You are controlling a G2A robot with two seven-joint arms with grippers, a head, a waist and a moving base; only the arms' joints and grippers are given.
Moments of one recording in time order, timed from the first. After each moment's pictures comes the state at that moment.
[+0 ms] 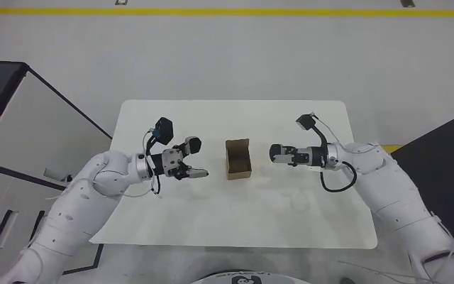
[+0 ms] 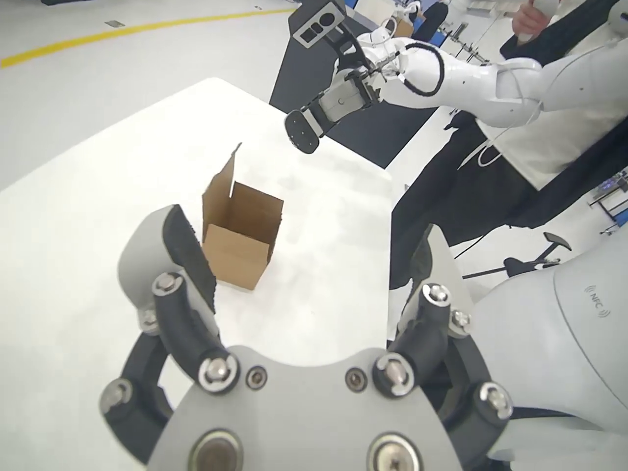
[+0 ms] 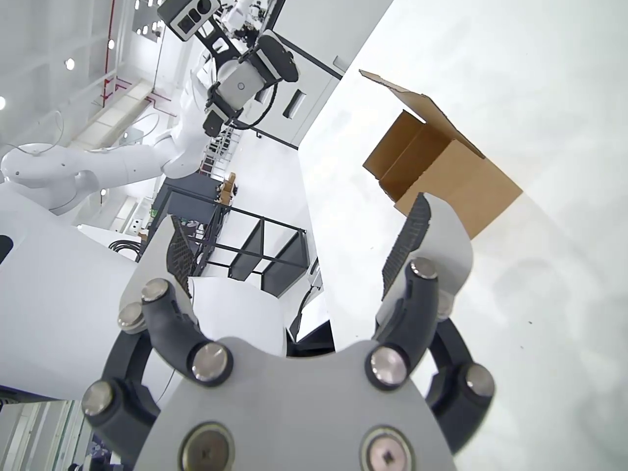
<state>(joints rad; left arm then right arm) 1.28 -0.84 -1.11 -1.61 0.38 -0.91 -0.40 -1.08 -0.91 0.99 -1.33 0.40 -0.66 1.11</state>
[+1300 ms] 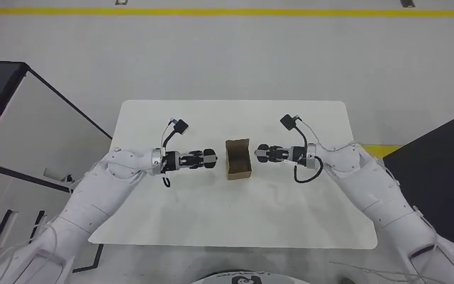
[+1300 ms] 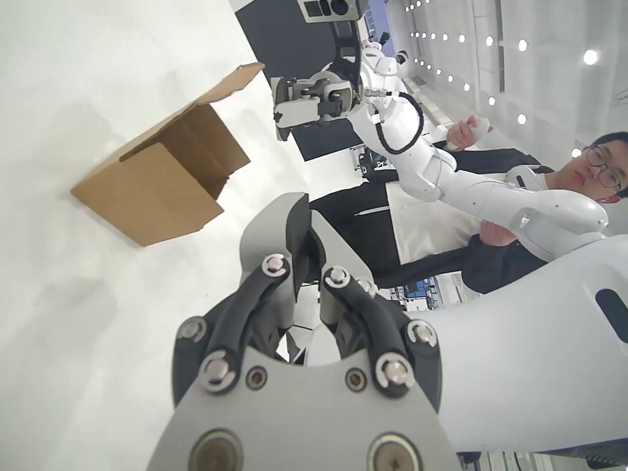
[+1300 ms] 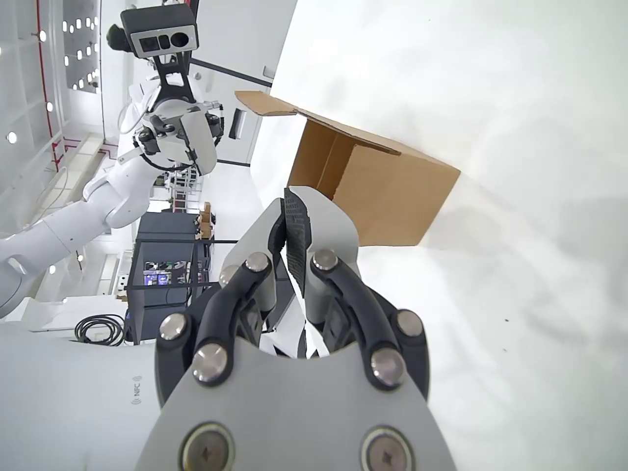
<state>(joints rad) 1.04 -0.91 -0.86 -1.33 -0.39 -0.59 -0.96 -1.03 -0.96 0.88 -1.30 0.20 -0.38 0.89</state>
